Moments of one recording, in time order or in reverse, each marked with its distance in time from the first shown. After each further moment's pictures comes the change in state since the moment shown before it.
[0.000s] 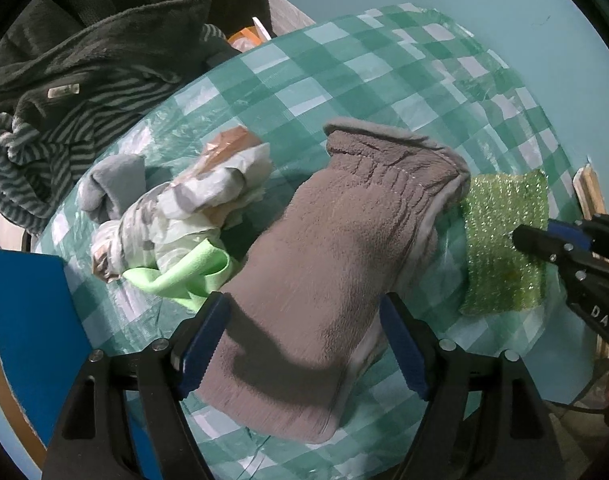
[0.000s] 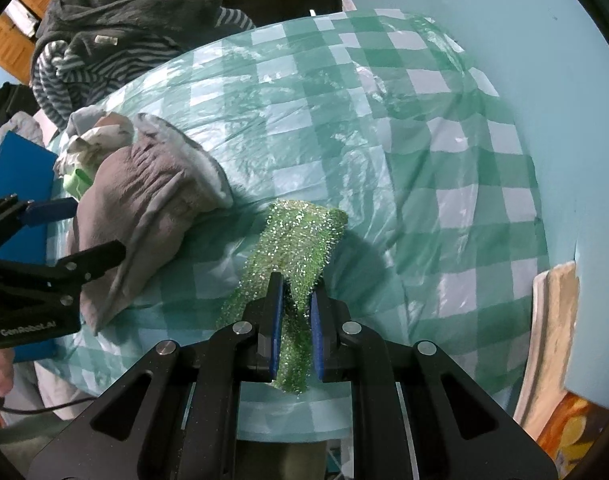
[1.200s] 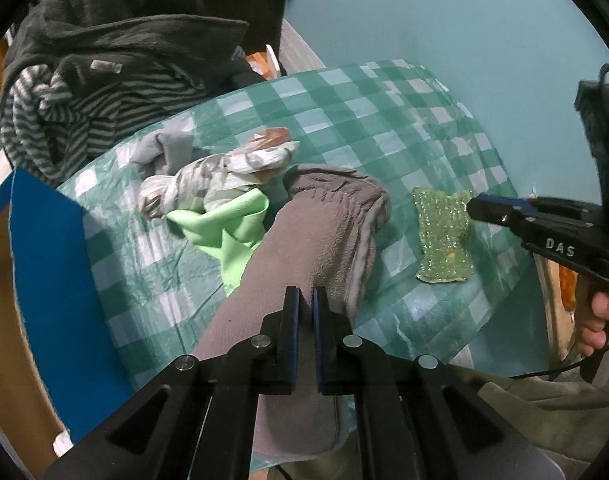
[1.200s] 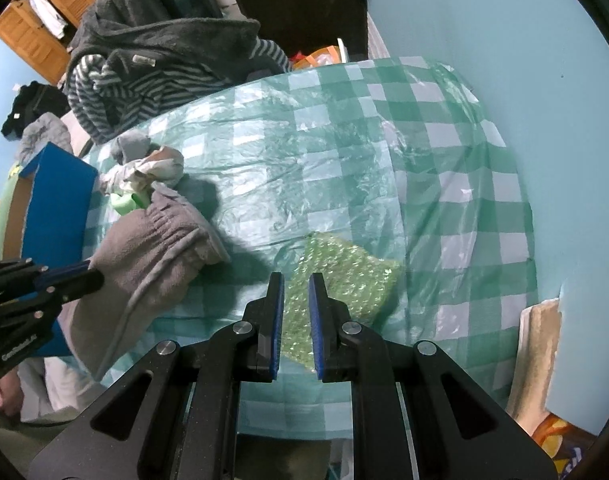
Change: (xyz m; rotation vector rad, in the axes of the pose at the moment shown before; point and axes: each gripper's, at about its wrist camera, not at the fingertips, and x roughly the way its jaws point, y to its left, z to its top) left arm -0.065 0.032 -0.056 -0.134 -0.132 -0.136; right arm -0.038 0.008 0.002 -0.038 -0.056 0.086
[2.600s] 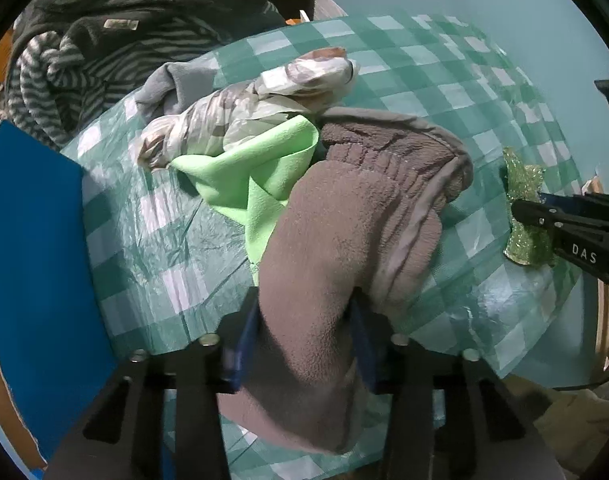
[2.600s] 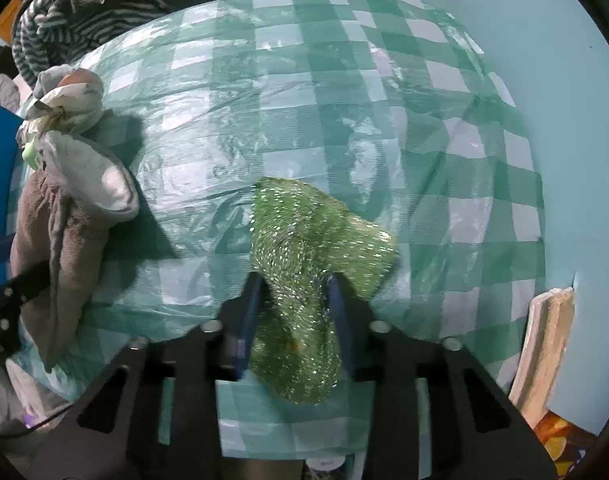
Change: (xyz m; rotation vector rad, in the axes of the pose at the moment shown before) left arm 0.062 0.016 -0.014 -0.025 0.077 0.132; right arm 0.068 0.004 -0.005 -0.019 0.125 -0.203
